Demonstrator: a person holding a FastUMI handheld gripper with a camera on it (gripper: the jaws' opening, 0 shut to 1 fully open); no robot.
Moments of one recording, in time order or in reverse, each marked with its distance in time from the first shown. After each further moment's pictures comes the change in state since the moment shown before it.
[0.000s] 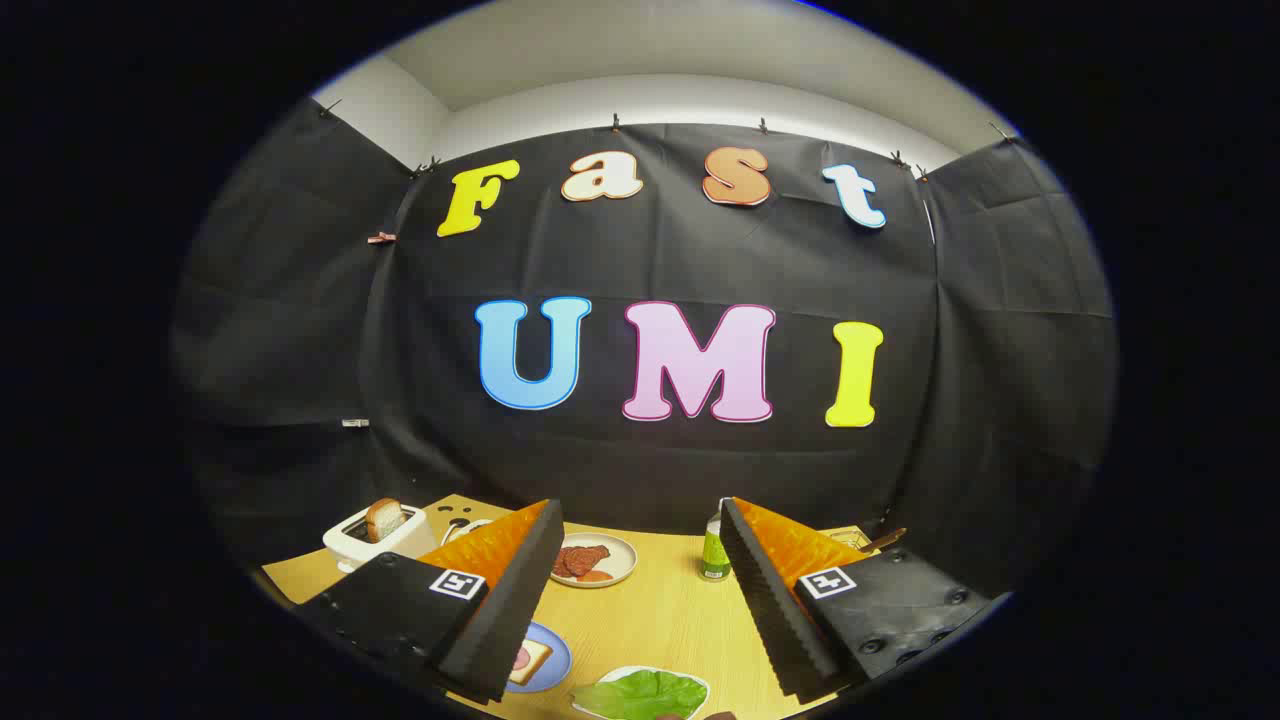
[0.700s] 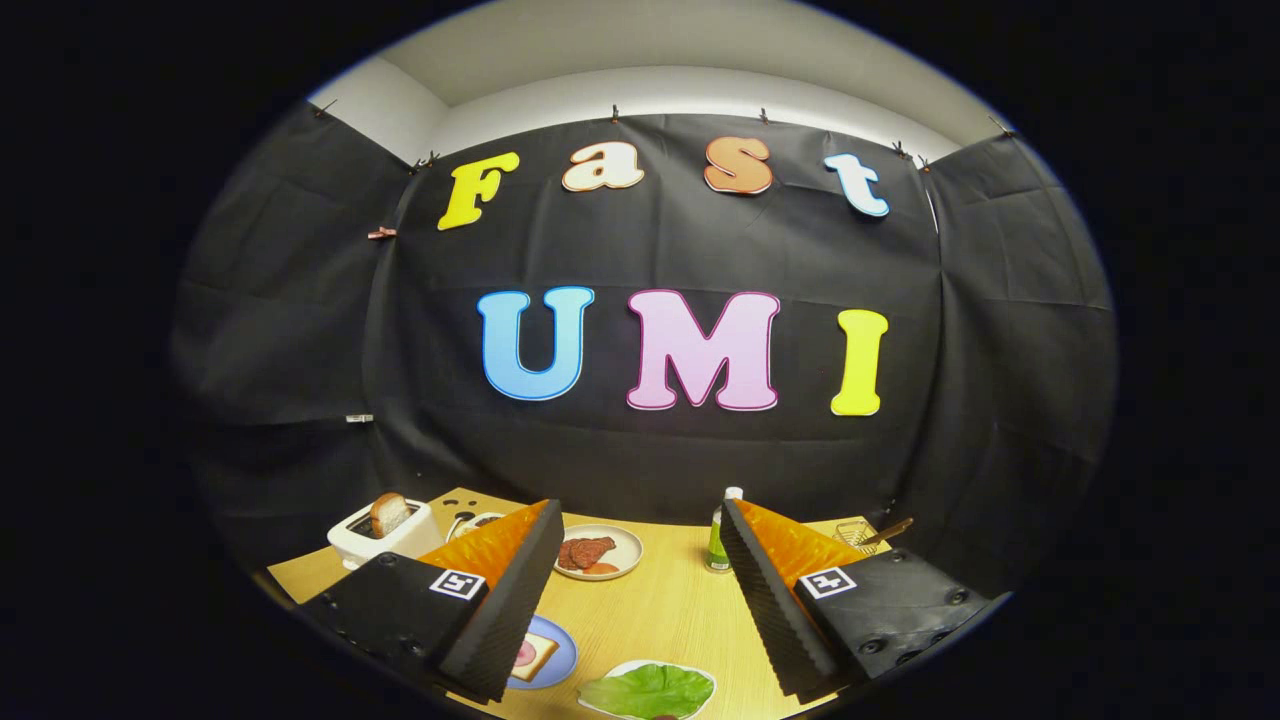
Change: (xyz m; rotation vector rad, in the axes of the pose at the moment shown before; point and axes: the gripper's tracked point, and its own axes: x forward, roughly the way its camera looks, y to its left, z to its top) arm 0.001 0.004 -0.010 0.009 0.040 0.006
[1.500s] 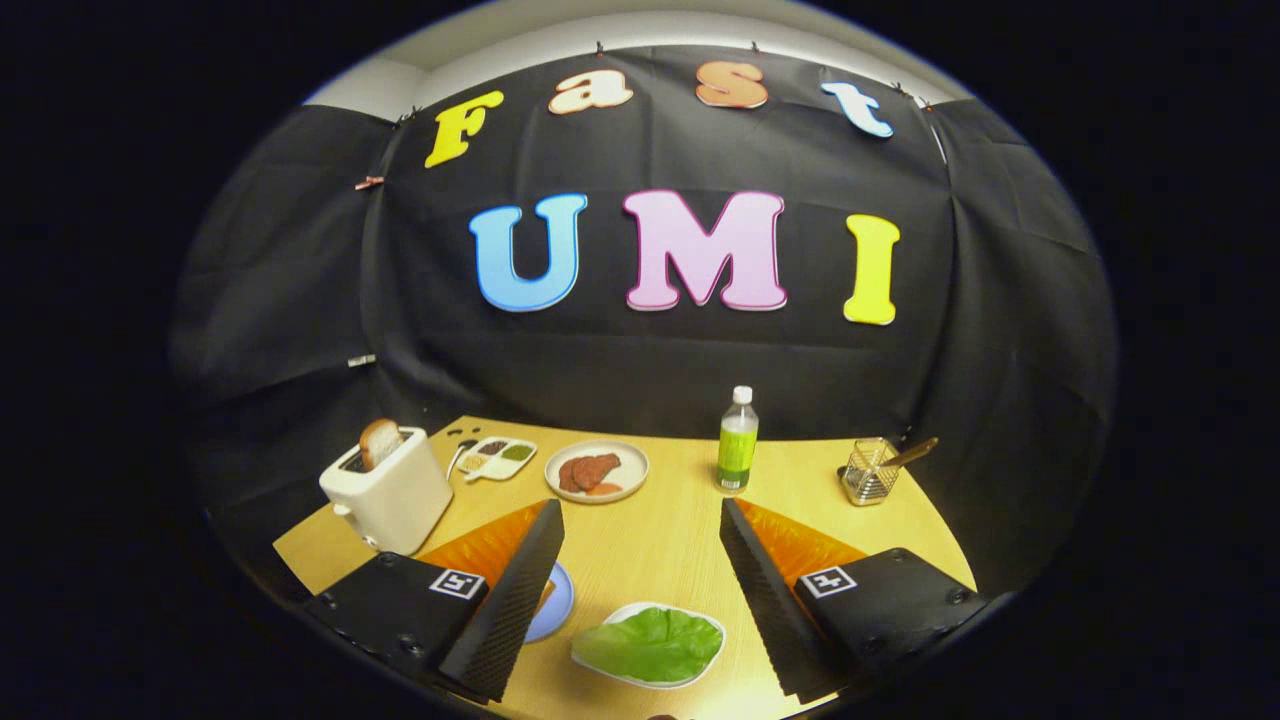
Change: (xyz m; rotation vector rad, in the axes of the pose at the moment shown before) arm 0.003 -0.012 -0.114 0.032 0.289 0.056
